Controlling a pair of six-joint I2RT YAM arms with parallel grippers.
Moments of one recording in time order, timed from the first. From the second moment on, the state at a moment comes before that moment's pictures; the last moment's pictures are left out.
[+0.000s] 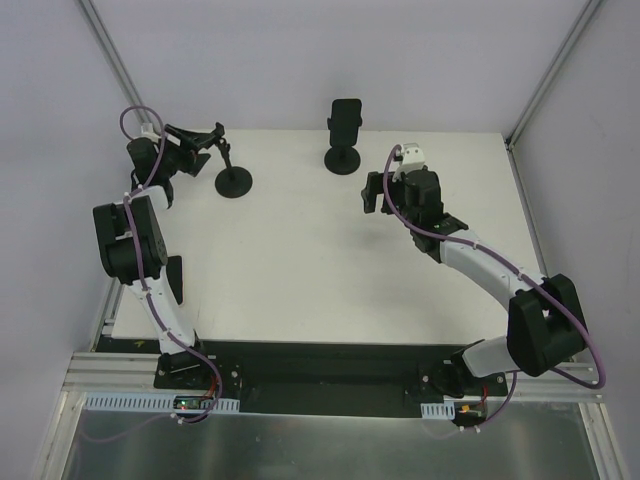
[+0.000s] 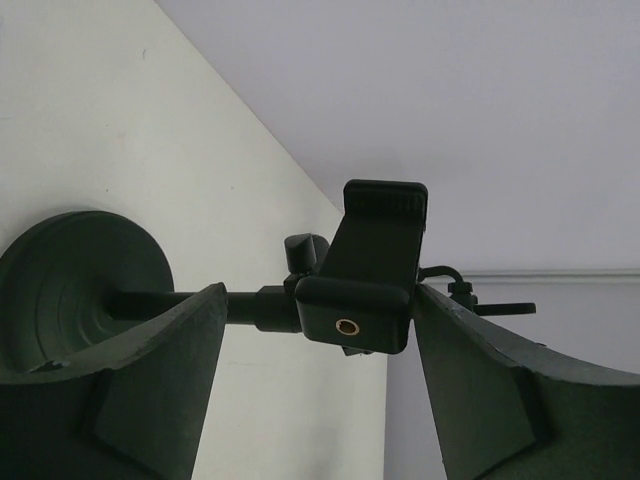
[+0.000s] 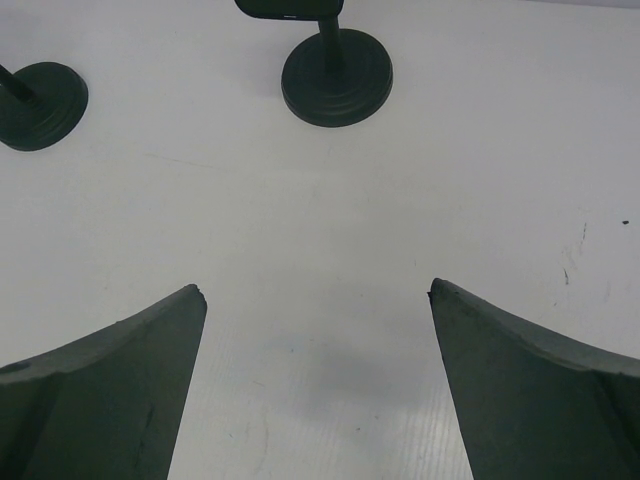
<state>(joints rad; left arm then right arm) 0.29 2.01 1.30 0.51 0.65 -1.15 0.49 1.42 0.94 0.14 0.11 0.18</state>
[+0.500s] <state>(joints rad) 0.28 2.10 1.43 0.57 0.73 -1.17 0.49 1.42 0.94 0.14 0.10 0.19</state>
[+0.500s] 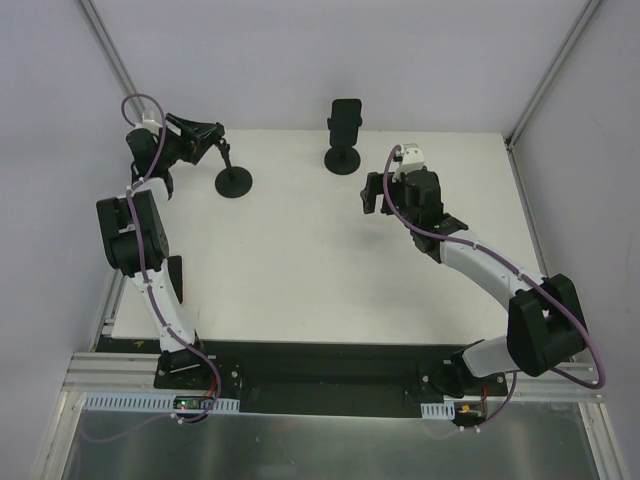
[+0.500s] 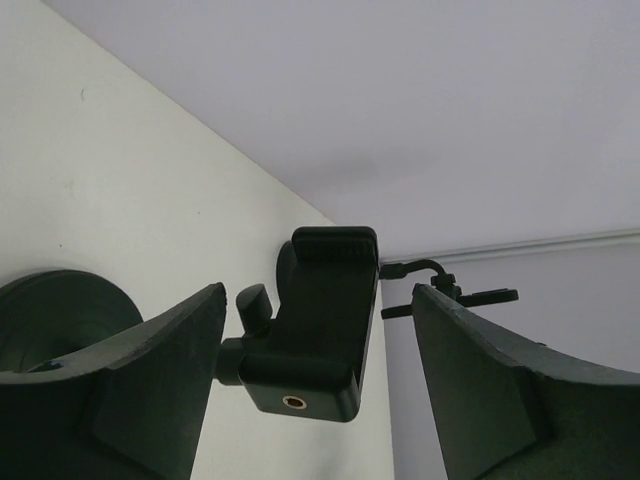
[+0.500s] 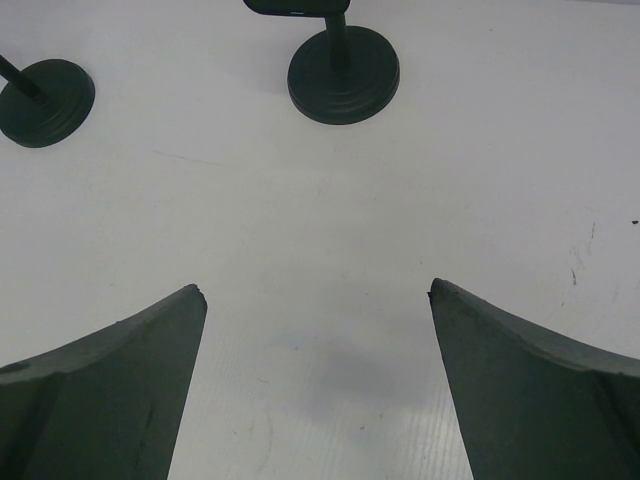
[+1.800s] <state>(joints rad) -0.35 1.07 0.27 0.75 -0.12 -1.38 0.80 1.49 1.06 0.12 0.05 0.19</state>
